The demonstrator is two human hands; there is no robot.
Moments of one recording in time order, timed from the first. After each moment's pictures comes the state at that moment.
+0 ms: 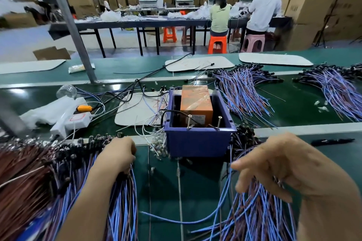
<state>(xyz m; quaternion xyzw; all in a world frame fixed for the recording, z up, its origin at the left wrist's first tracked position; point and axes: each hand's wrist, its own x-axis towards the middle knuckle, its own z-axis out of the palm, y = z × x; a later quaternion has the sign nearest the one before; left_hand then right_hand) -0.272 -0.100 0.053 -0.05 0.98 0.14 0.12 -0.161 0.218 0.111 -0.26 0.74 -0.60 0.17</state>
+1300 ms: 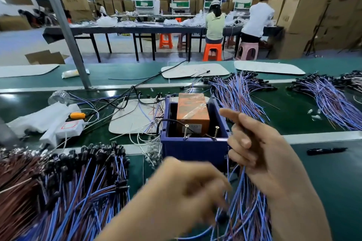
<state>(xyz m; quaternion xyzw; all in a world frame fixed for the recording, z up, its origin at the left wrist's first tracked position) -0.206 -0.002 0.102 0.24 0.76 0.58 0.16 -0.192 0.171 0.121 -0.05 0.47 -0.88 0.01</state>
